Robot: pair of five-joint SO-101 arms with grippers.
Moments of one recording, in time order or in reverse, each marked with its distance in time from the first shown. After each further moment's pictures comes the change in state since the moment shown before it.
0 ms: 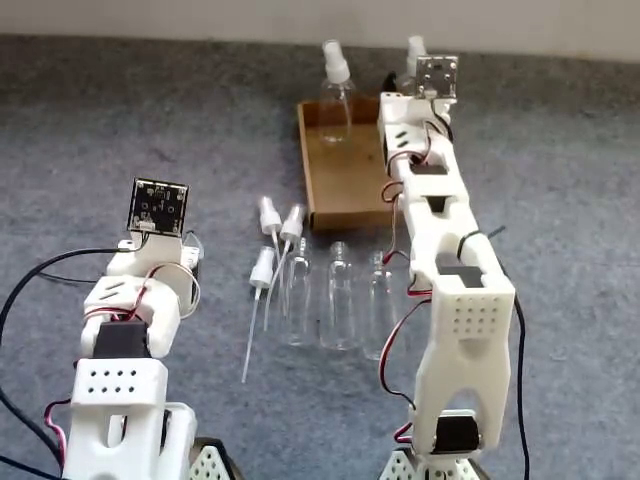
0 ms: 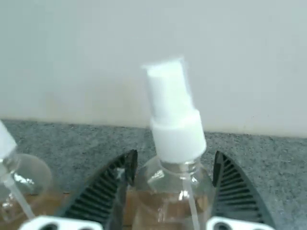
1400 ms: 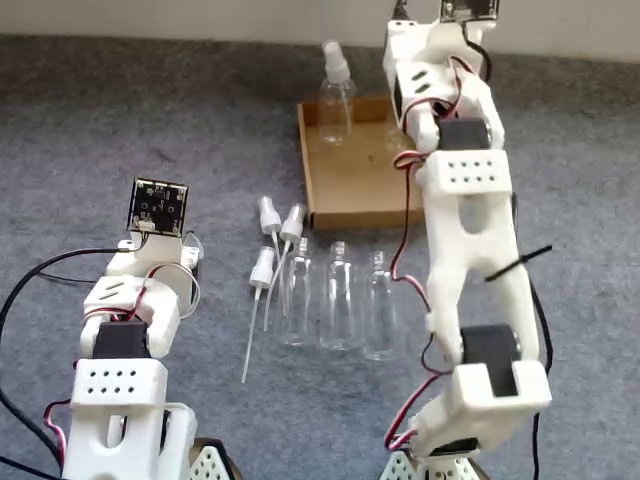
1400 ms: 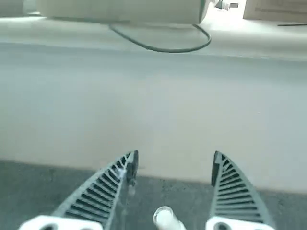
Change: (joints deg) left arm 0.0 0.0 0.0 0.0 0.0; right arm -3.3 -36.6 -2.3 38.2 0.4
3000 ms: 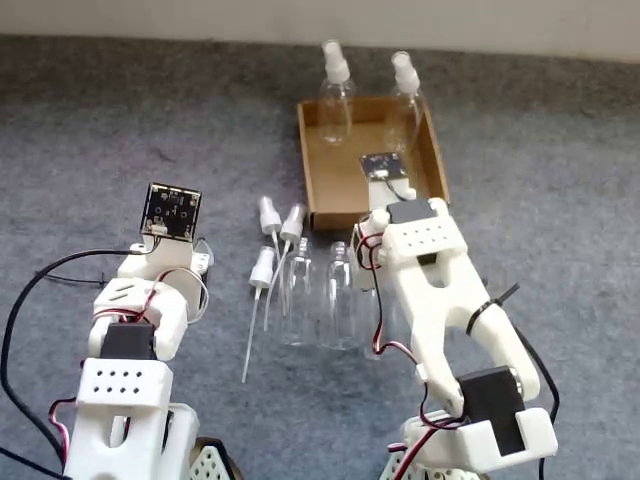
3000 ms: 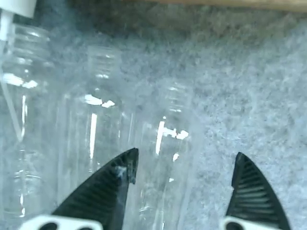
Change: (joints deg) left arm 2.5 0.0 1.7 0.0 0.0; right arm -8.8 -10.4 42.3 41.8 -3.4
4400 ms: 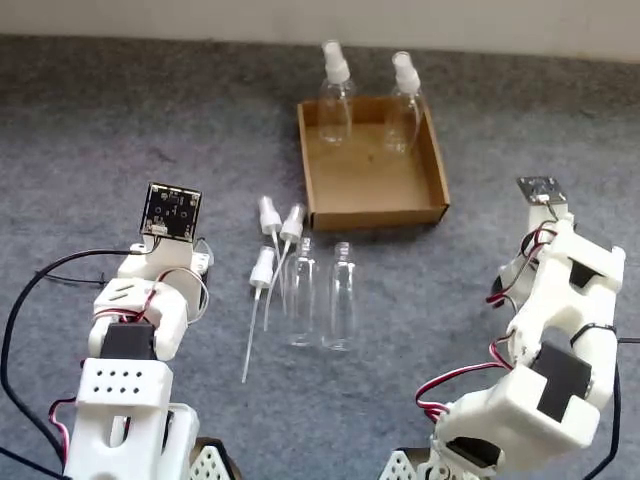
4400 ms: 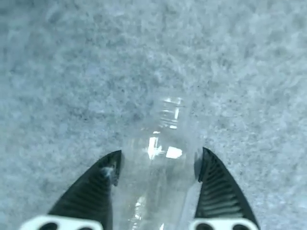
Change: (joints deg) left arm 0.0 0.0 0.0 0.0 0.0; right arm 45.5 11.4 -3.1 -9.4 40.4
